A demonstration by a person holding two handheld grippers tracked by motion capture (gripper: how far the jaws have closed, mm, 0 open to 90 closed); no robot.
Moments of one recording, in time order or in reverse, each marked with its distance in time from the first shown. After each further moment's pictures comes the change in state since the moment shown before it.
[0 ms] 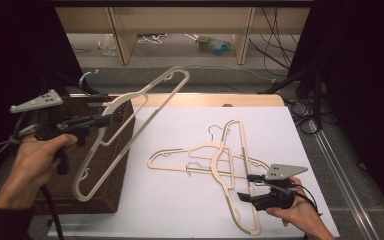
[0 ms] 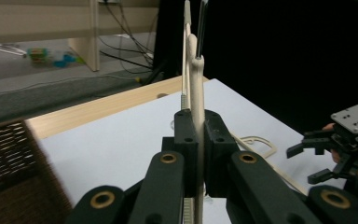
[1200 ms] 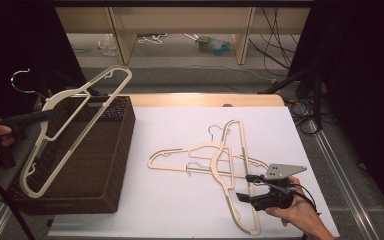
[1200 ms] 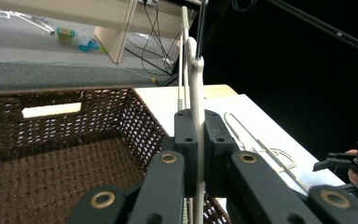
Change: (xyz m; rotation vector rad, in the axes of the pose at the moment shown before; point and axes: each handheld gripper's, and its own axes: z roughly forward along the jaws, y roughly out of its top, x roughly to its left) left arm 0.143 -0.025 -0.068 -0.028 0.004 -0.212; right arm 0.000 0.001 0.002 -0.003 0.024 0.011
